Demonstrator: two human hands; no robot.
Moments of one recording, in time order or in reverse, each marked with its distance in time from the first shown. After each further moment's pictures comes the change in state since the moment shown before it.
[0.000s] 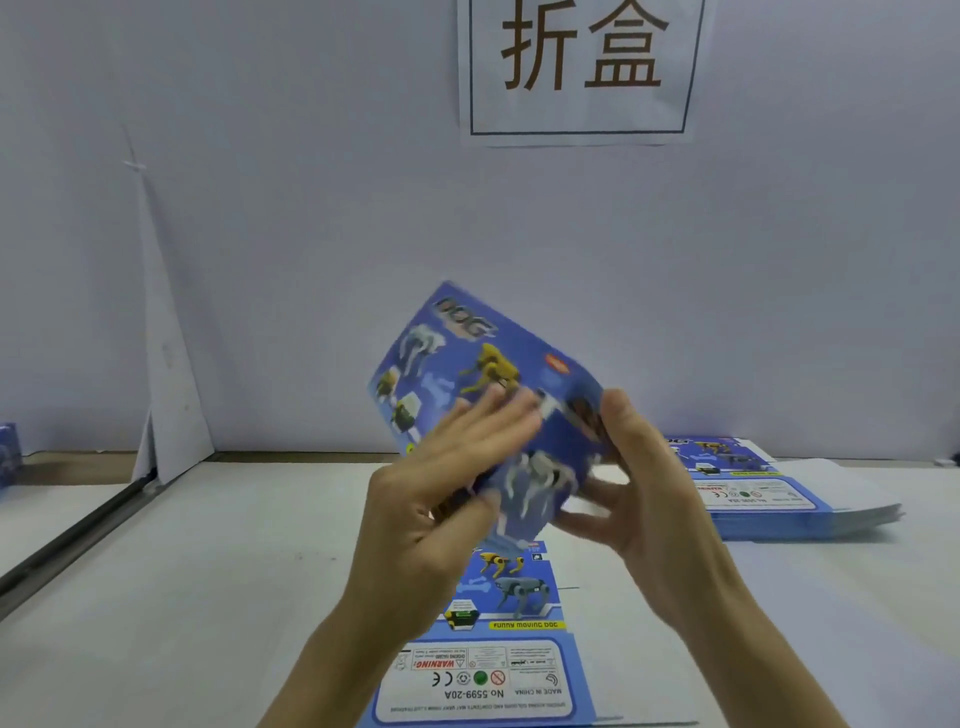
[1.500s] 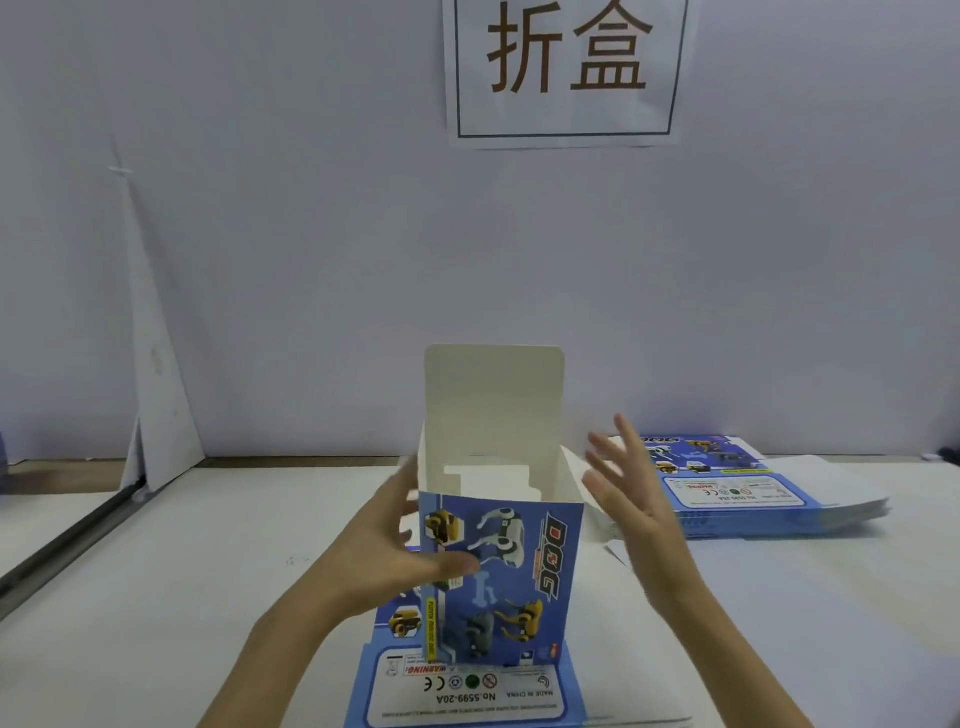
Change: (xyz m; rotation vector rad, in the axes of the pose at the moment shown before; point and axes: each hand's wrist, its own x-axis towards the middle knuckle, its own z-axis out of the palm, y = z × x) left_hand -0.025 -0.086 -0.026 -0.044 -0.268 -0.696; right_hand 0.036 0.067 -0.062 -0.271 0.021 -0.153
